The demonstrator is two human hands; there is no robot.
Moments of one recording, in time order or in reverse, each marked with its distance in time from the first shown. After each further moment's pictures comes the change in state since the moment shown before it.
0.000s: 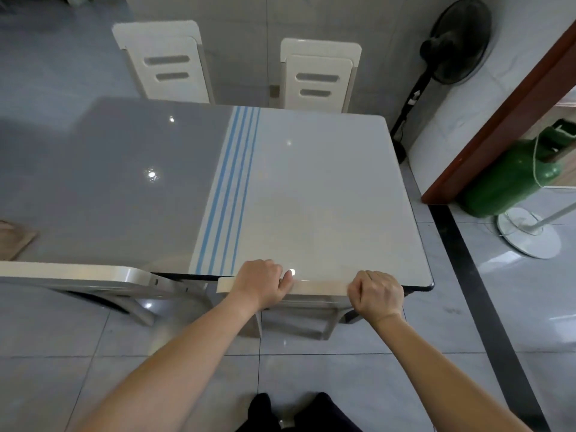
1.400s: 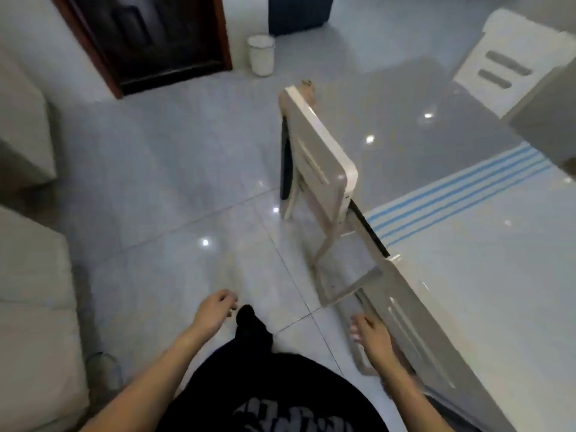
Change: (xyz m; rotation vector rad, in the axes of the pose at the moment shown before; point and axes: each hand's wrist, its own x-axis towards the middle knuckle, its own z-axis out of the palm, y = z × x) left_hand -0.392 0.053 0.107 -1.306 0.472 -1.643; right_hand -0.083 -0.141 0.037 0.759 -1.200 0.101
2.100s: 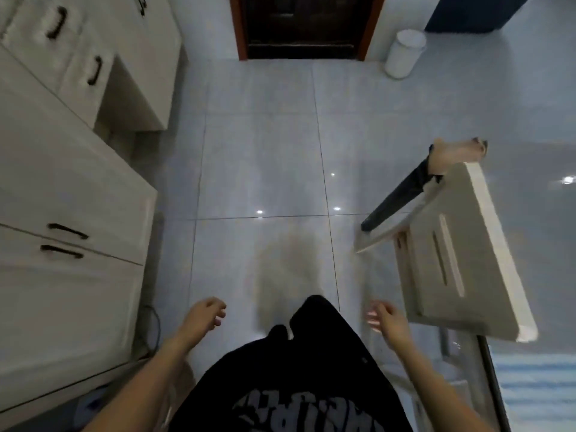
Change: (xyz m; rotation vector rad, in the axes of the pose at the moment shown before) left_hand 0.106 -0.045 -0.213 -0.346 0.238 -0.385; right_hand 0.176 -0.236 0.205 -0.154 -0.284 0.014
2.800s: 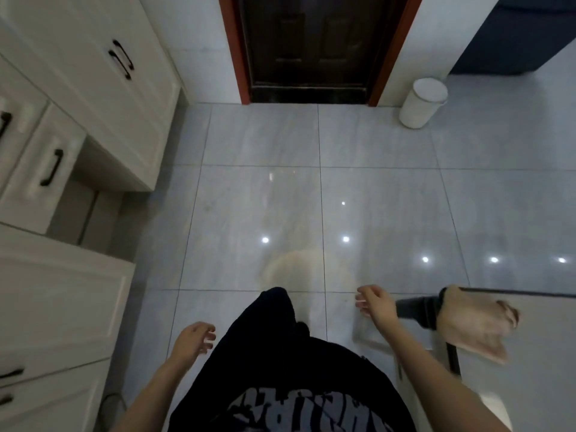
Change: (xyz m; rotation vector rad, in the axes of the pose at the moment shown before) left_hand 0.196 0.315 -0.005 -0.185 0.120 -0.149; right_hand 0.303 -0.369 0.026 -0.030 -0.104 -0.040
